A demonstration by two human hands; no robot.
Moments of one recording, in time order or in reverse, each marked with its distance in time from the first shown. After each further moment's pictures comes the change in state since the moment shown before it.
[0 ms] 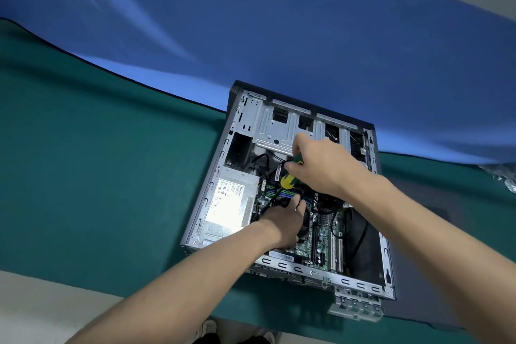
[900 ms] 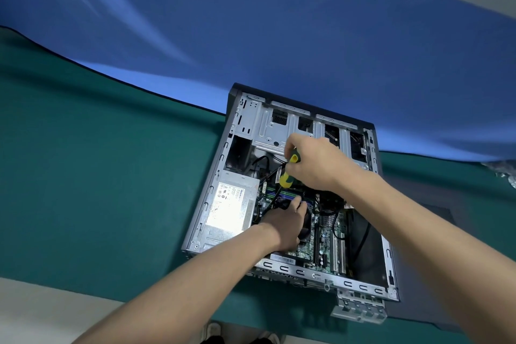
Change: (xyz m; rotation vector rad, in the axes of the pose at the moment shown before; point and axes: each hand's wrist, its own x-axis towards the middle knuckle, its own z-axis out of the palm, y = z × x) left_hand 0.000 -0.001 0.002 -0.056 0.023 0.001; right_hand 0.007 -0.005 -0.002 0.141 -0.034 0.054
